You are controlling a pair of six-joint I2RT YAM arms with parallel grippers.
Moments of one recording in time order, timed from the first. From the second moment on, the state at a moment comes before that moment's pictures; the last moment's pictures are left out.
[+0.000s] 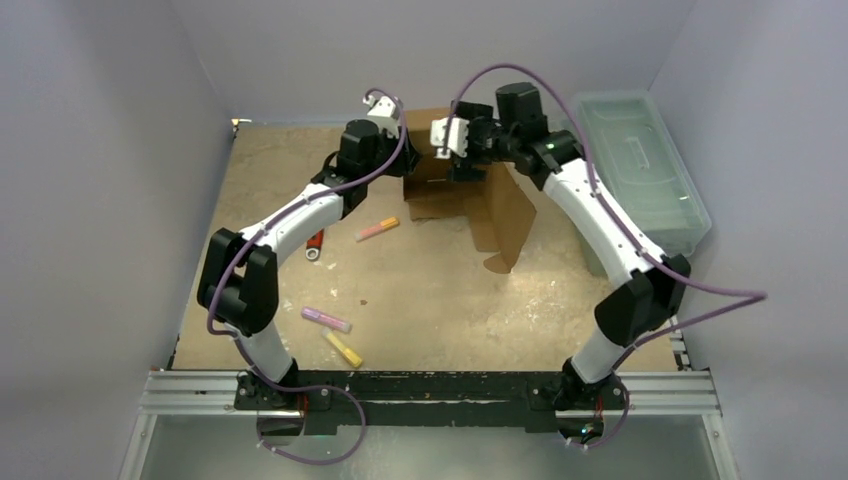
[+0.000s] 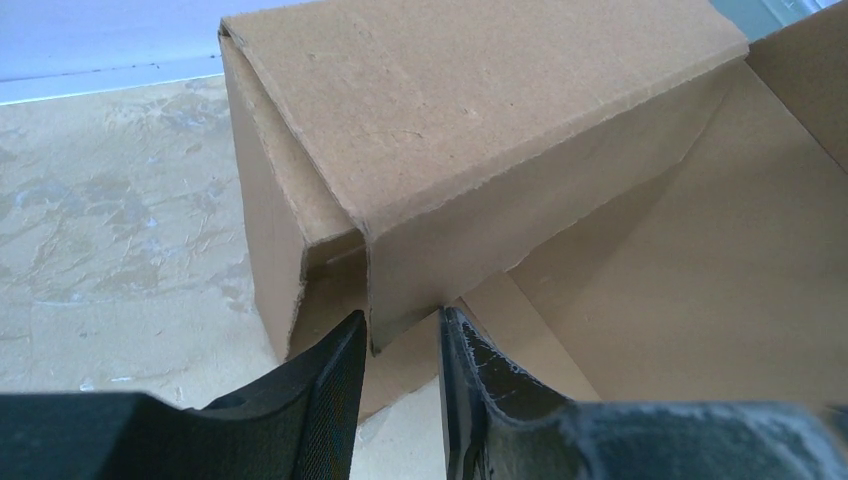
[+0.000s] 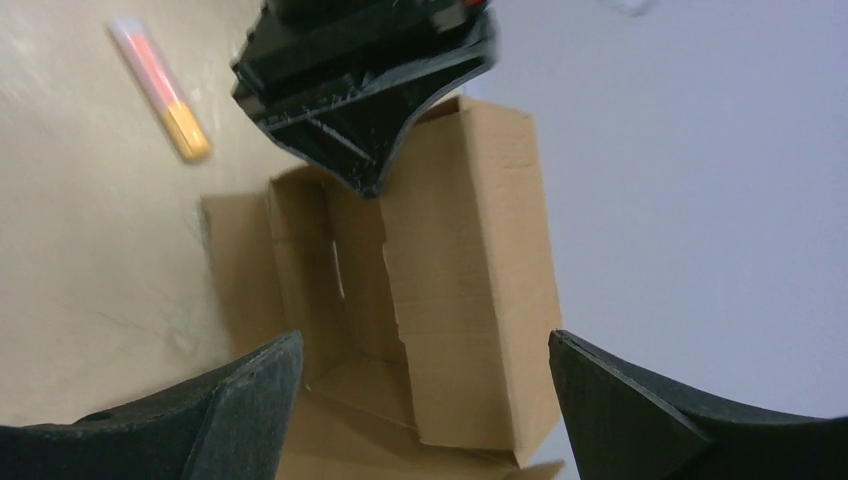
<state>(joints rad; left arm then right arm) -0.46 1.73 1.34 0.10 0.10 -0.31 0.45 1.64 1.76 -0.64 -0.44 -1.09</state>
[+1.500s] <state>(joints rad) -0.44 1.79 1.37 0.11 0.18 -0.32 0.51 1.91 1.80 -0.33 -0.01 -1.30</state>
